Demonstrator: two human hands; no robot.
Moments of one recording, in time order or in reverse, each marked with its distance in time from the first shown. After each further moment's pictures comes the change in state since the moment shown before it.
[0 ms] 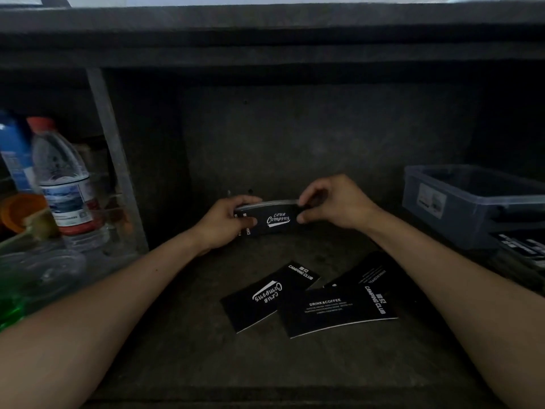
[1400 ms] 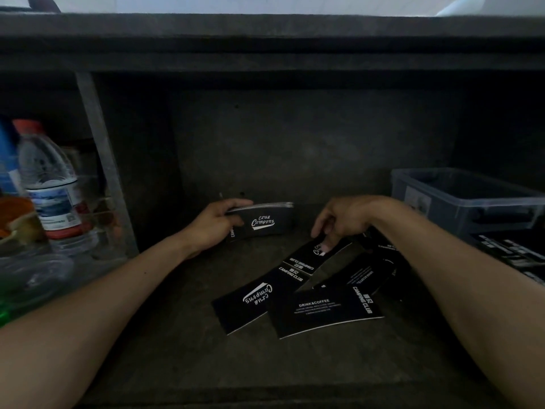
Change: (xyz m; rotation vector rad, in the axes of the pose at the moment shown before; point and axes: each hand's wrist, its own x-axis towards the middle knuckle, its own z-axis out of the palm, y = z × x) left_hand 0.006 -0.003 0.001 -0.044 -0.017 -0.029; right_hand -0.003 0.006 -0.032 -0.516 -0.577 0.309
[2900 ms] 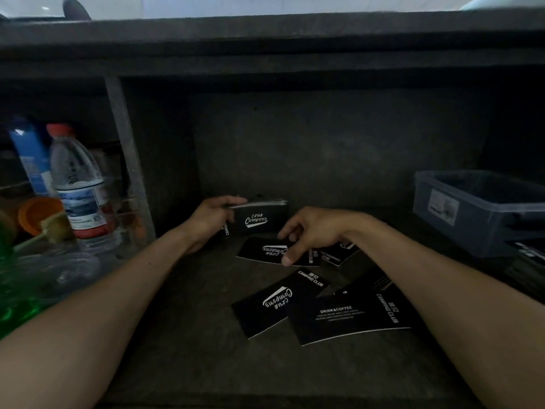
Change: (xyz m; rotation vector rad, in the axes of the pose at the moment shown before) left_hand 0.008 -0.016 -0.034 -0.147 0.138 -0.164; right_hand 0.034 -0.062 0.028 0.276 0.012 -0.237
